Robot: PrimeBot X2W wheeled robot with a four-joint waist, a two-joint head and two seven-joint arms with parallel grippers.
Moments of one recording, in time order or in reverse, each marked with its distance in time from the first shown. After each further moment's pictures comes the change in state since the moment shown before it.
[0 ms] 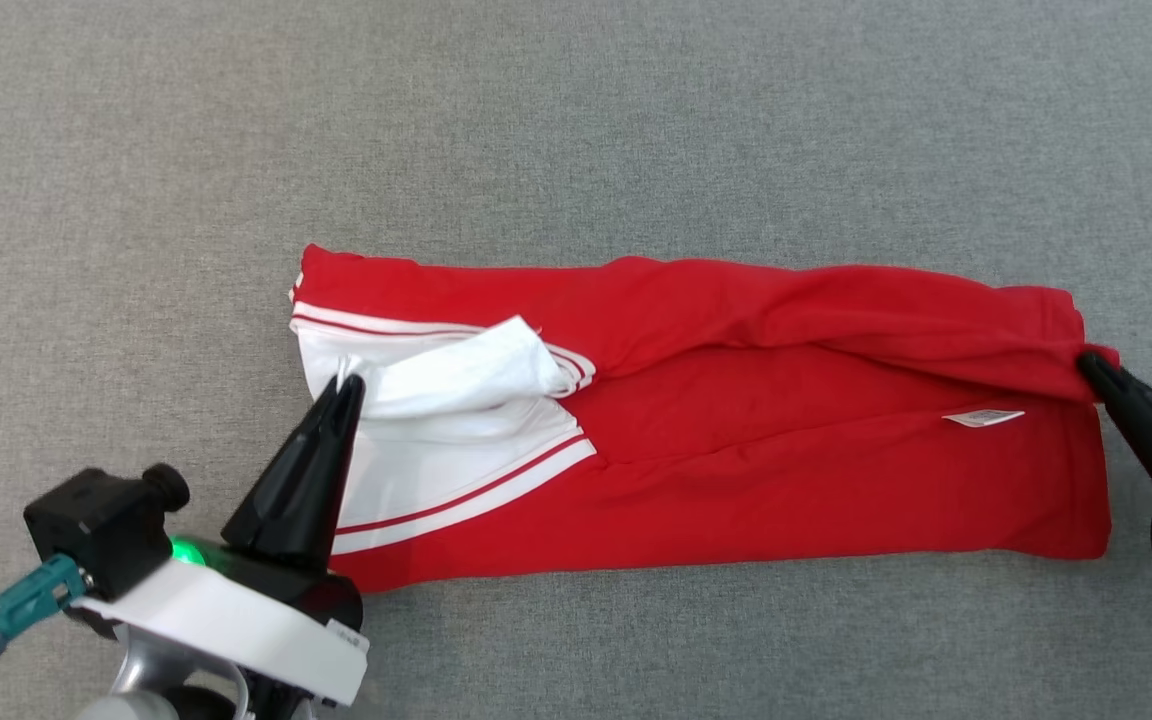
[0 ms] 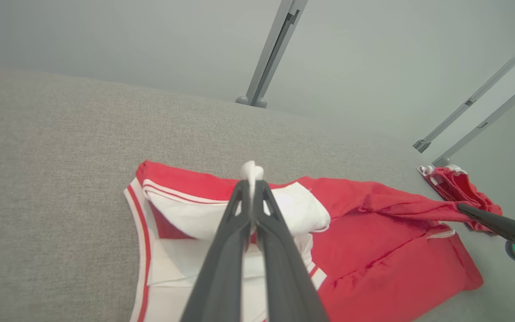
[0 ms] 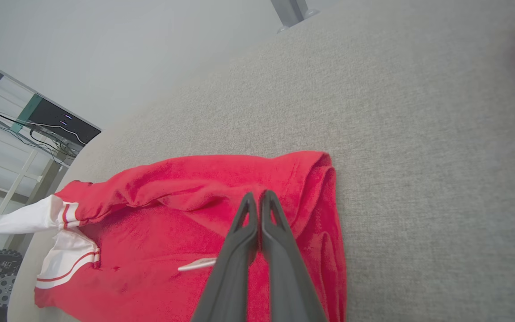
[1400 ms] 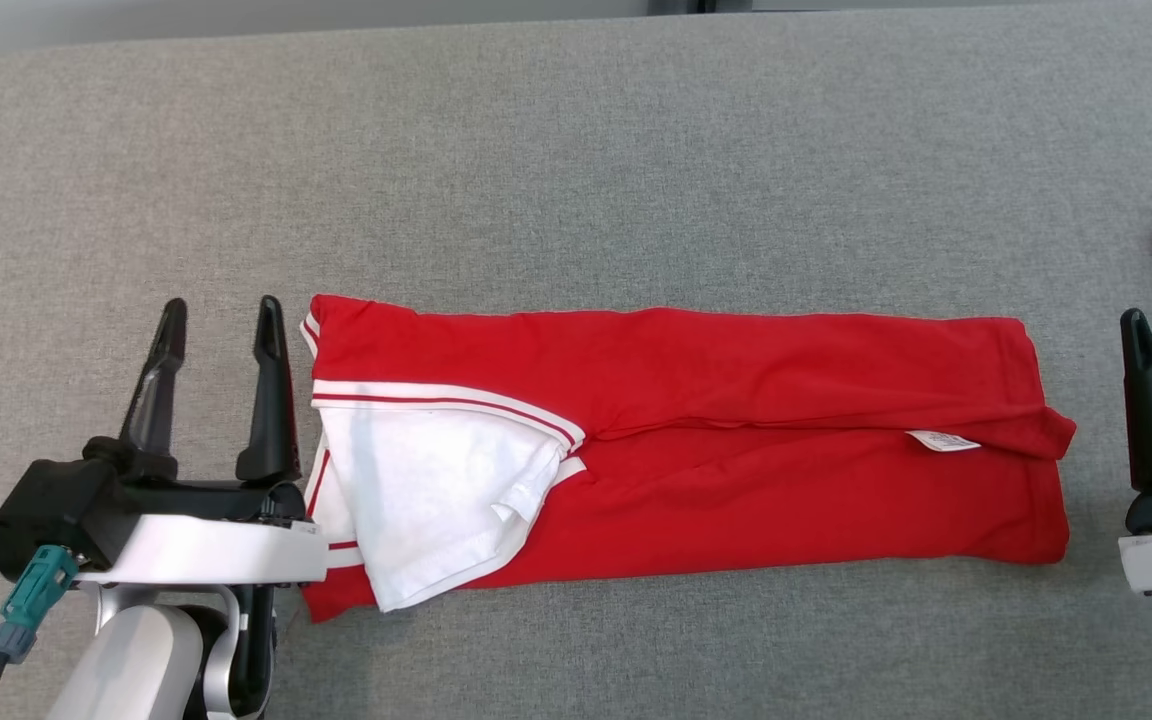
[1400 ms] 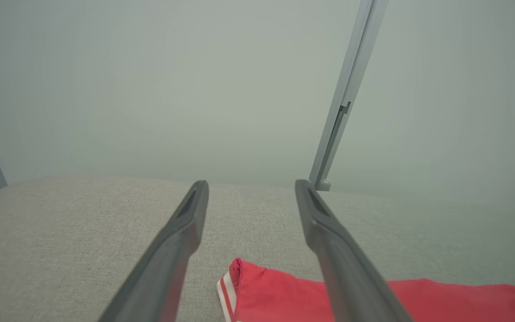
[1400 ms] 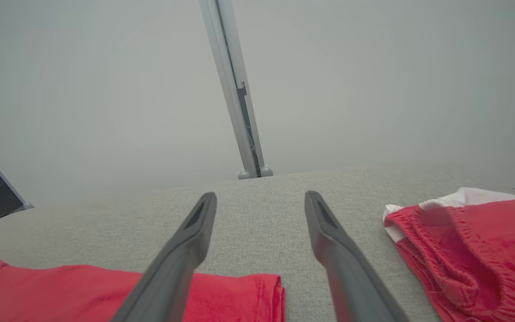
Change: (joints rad) left arm -0.102 -0.137 0.087 0.352 0.205 0.014 -0.330; right arm 0.063 0.359 -0.288 0.055 -0.653 0.000 -0.309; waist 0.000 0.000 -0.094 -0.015
